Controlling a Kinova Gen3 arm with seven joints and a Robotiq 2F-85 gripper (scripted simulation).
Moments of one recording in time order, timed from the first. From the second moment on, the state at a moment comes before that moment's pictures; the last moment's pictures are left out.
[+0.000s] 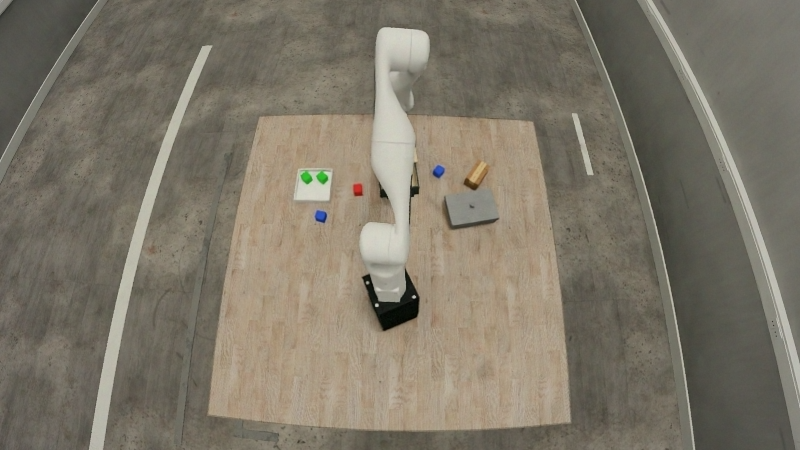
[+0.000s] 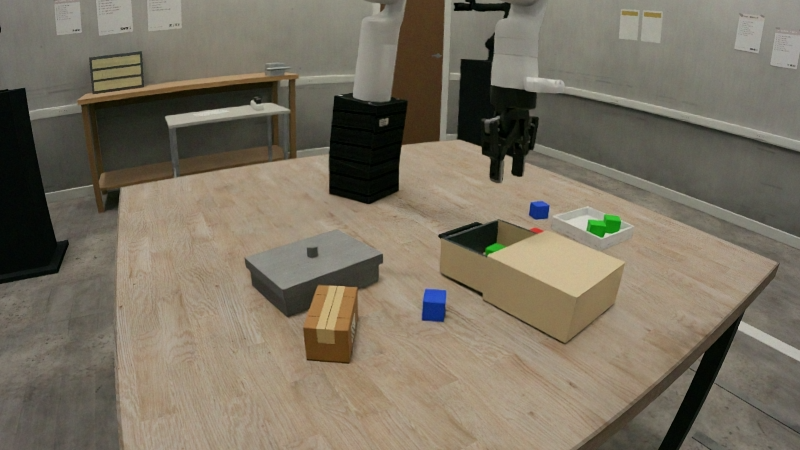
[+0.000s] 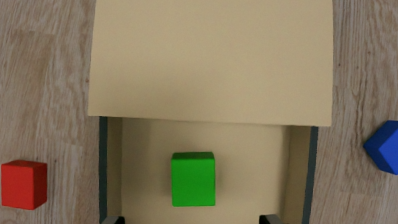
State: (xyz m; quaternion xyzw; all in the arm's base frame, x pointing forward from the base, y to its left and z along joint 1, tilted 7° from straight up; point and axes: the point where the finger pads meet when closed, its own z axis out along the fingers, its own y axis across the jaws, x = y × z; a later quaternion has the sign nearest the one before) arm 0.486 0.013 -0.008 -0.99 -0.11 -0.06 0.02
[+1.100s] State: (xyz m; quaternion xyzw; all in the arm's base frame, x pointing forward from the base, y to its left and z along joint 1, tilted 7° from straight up) arm 0.489 0.015 -0.038 -0.99 -0.12 -0.06 0.02
